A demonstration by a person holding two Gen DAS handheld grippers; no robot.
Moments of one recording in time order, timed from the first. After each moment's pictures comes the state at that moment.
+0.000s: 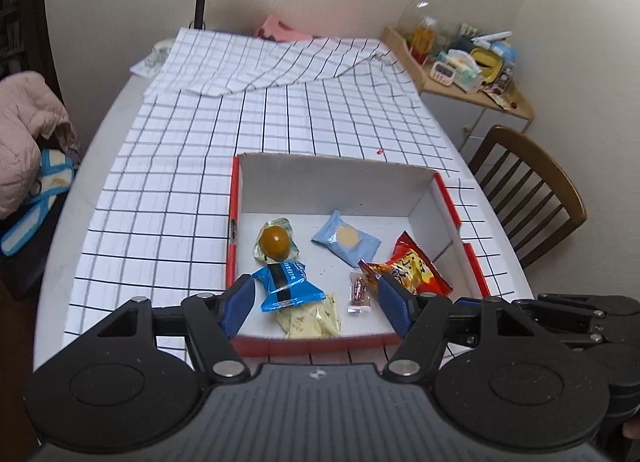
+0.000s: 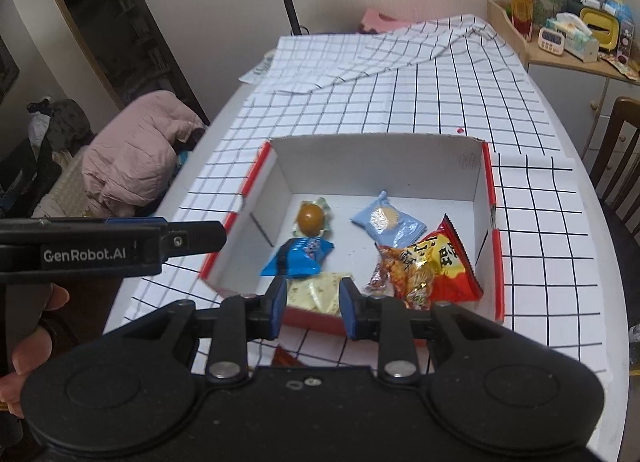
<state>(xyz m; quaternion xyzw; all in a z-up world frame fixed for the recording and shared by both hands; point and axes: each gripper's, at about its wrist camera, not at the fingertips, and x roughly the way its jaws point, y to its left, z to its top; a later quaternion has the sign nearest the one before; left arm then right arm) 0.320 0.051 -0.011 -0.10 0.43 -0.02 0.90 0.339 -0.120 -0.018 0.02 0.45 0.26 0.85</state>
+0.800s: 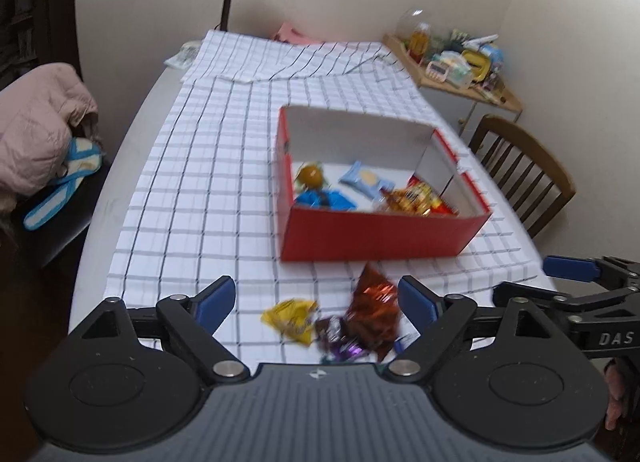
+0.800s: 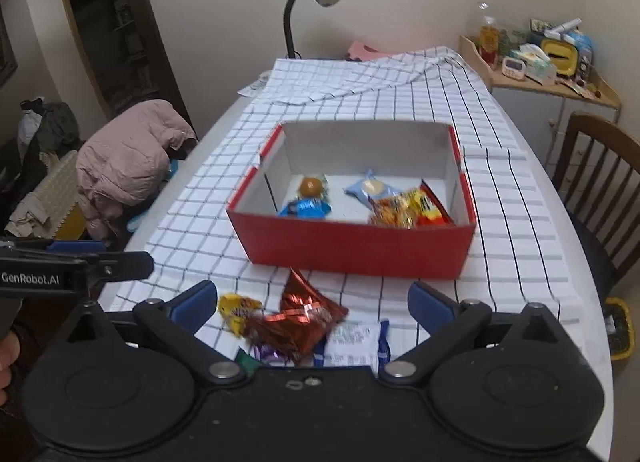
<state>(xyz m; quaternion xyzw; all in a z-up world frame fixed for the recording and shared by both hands) 0.181 0.086 -0.042 -0.09 0.41 -0.01 0.91 0.215 -0.134 -0.031 -0.01 0.40 0.21 0.89</state>
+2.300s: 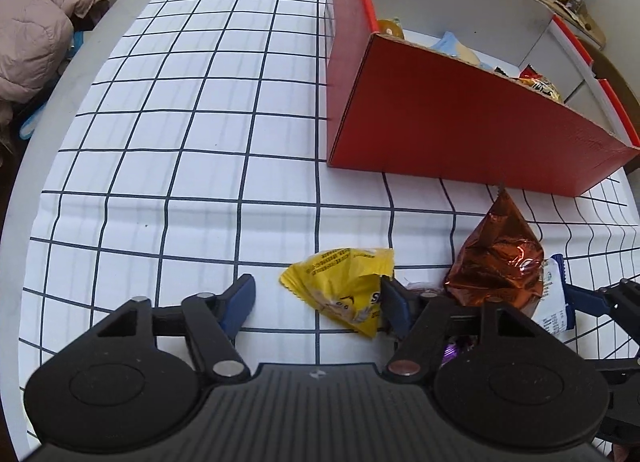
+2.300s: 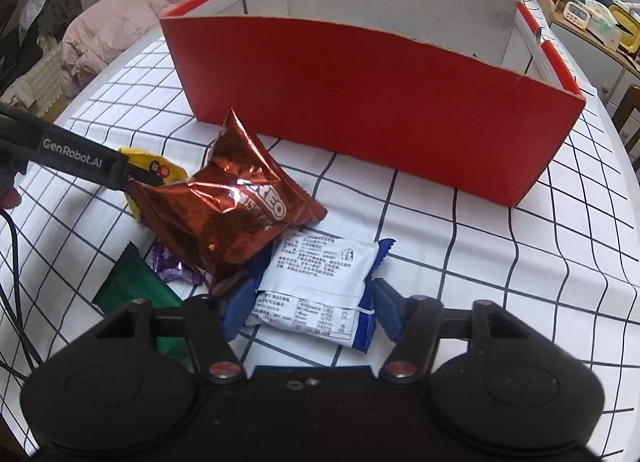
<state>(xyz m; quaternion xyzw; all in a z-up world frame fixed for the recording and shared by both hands) 0.272 0.094 -0.187 -0.11 0.55 0.04 0.83 0.266 -0.115 -0.172 -0.12 0.48 0.25 0.83</state>
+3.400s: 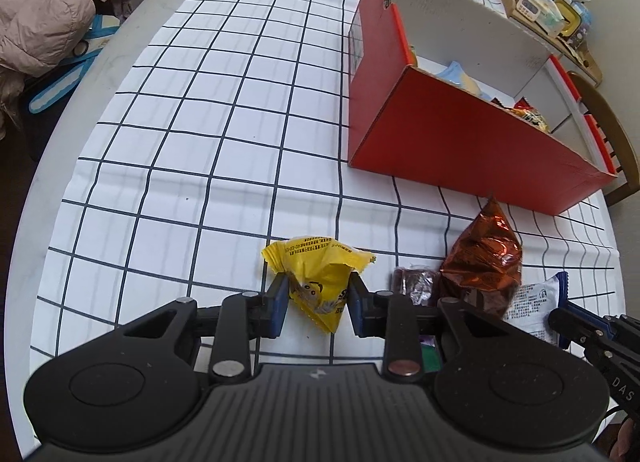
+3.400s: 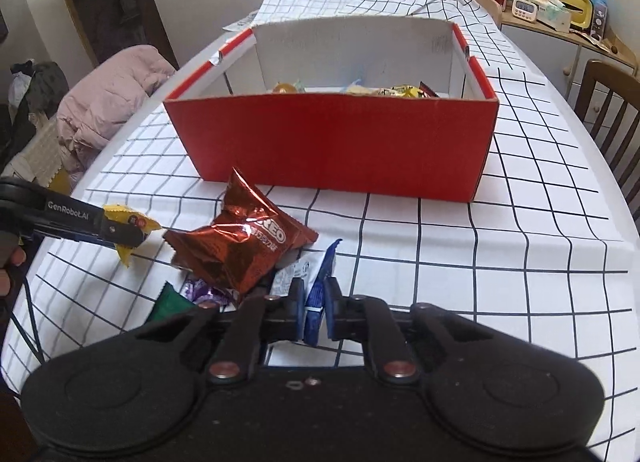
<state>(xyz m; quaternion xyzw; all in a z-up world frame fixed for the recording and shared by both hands) 0.237 0.117 -0.166 -0.16 0.53 0.05 0.83 0.237 -0.145 -0.135 -0.02 0.44 0.22 0.87</state>
